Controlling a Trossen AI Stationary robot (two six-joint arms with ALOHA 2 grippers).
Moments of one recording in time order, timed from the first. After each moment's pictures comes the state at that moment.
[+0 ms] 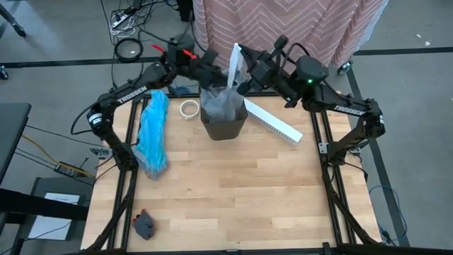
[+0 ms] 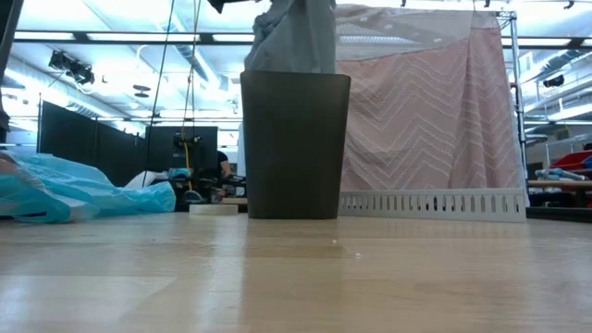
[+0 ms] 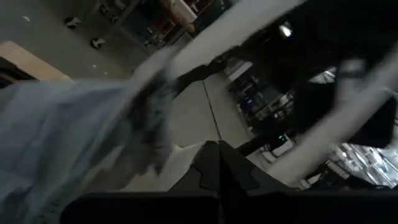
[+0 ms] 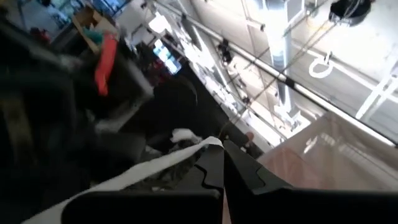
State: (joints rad) left arm 0.56 1.65 1.74 -0.19 0.86 -0.71; right arm -0.11 1.51 1.78 0.09 0.58 -0.99
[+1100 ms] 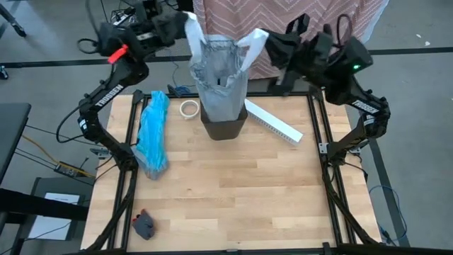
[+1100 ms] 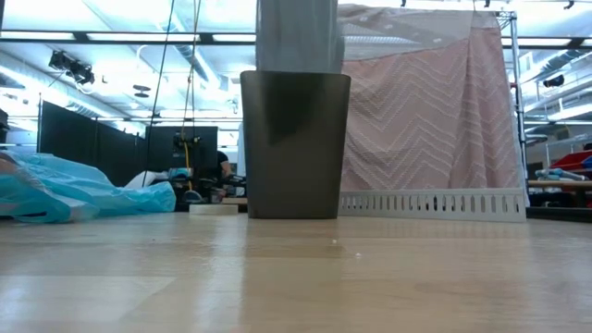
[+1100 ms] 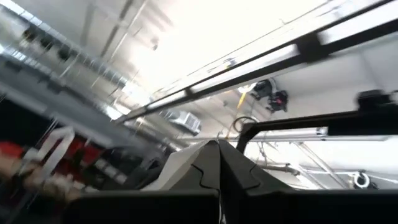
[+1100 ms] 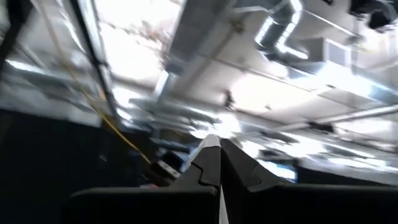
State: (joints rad) left arm 0.57 1.55 1.95 0.56 0.59 -1.15; right arm -0.08 1.51 2.05 0.13 0.09 -0.26
